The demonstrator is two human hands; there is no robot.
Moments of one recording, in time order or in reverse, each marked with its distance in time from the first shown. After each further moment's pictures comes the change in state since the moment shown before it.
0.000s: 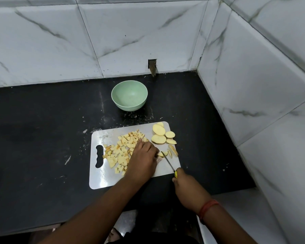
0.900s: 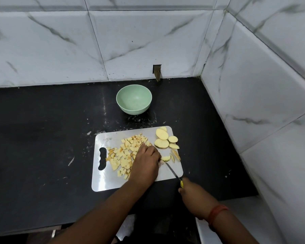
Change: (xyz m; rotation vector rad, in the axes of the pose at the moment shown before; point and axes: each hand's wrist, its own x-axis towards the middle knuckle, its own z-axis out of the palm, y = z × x) left_hand -0.001 0.000 0.004 0.116 -0.005 0.013; right_hand -0.003 0.008 -0.011 0.023 -0.141 0.056
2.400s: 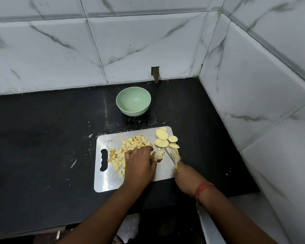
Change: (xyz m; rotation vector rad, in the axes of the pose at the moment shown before) left_hand -0.009 0.004 -0.032 -0.057 0.029 -0.265; right_hand 0.031 -0.027 -0.016 -0.038 0.094 0.025
